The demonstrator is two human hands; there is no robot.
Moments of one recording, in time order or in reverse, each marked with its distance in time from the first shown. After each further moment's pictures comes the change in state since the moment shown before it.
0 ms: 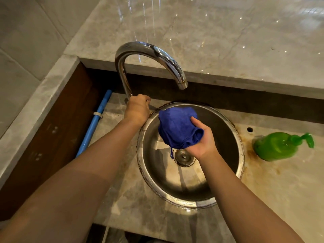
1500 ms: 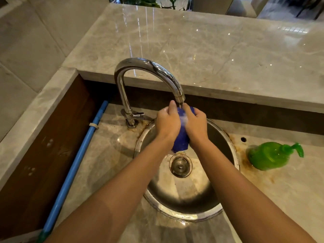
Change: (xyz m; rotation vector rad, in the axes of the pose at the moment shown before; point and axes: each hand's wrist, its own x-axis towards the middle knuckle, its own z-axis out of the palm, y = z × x) left_hand -0.067 0.091 0.002 -1.157 -0.159 -0.262; right_hand 0.003 -0.016 0.082 -0.992 0.440 -0.709
